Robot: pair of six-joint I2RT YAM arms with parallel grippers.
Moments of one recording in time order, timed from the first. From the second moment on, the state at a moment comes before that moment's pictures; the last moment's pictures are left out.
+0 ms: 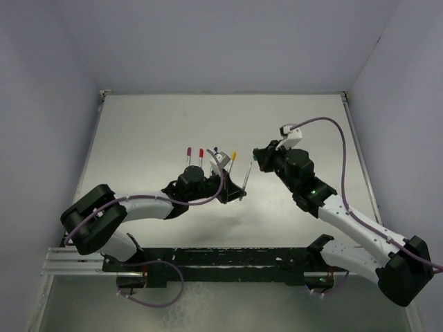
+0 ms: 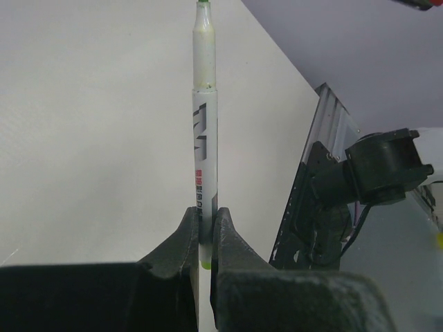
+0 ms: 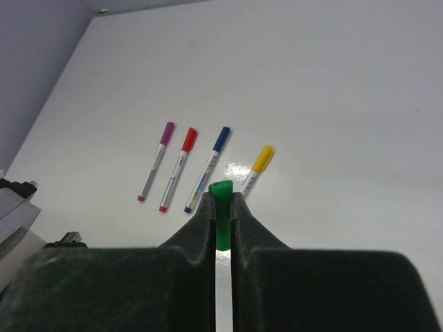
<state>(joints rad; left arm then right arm) -0.86 1.47 0.56 0.68 0.35 -0.59 0.64 1.03 0.71 0.06 0.22 0.43</state>
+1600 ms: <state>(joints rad) -0.87 1.53 0.57 0.80 0.35 -0.65 0.64 0.94 0.50 0.38 0.19 0.55</state>
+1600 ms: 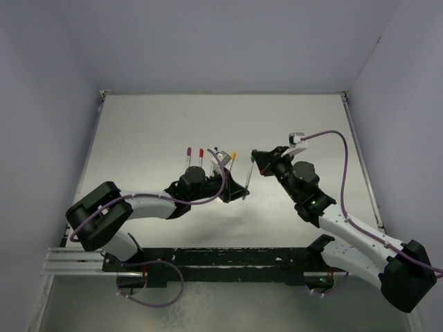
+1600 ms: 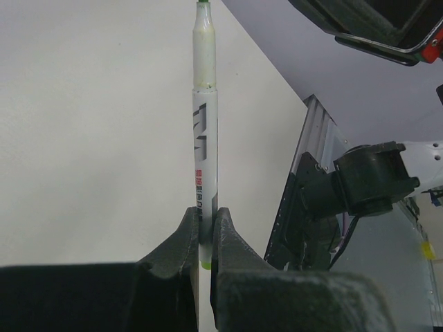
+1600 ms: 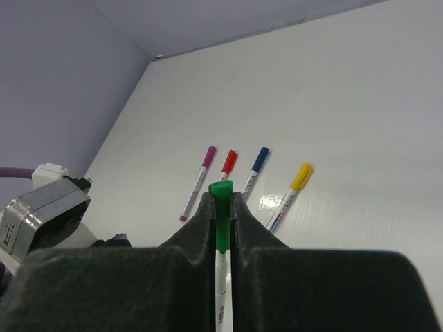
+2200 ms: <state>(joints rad) -0.87 1.53 0.58 0.78 0.31 -0.64 0.66 0.94 0.47 0.38 0.16 0.59</state>
